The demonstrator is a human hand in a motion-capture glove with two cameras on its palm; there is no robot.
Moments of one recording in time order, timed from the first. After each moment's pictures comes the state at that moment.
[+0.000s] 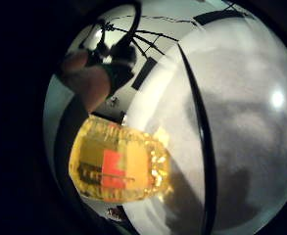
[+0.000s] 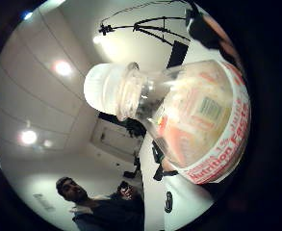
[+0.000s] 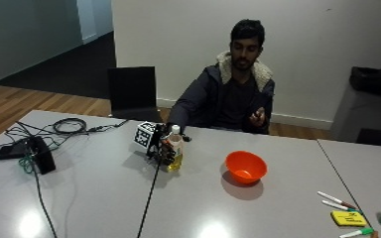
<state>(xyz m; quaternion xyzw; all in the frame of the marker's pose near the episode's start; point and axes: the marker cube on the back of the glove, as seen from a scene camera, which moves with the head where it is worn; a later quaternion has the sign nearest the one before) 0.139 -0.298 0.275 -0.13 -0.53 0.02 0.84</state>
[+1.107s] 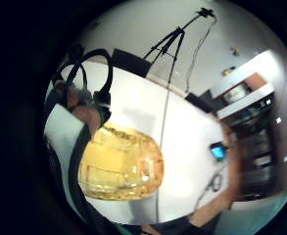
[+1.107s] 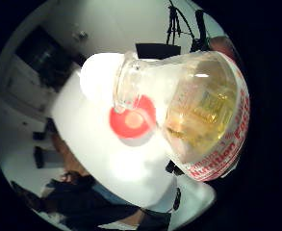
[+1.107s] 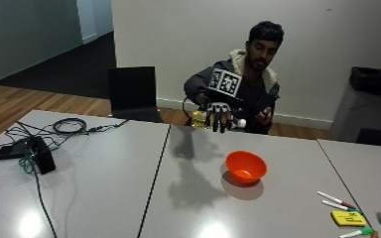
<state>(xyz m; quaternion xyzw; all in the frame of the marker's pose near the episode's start) -0.088 -0.293 0.109 -0.05 0.15 -0.37 0.91</state>
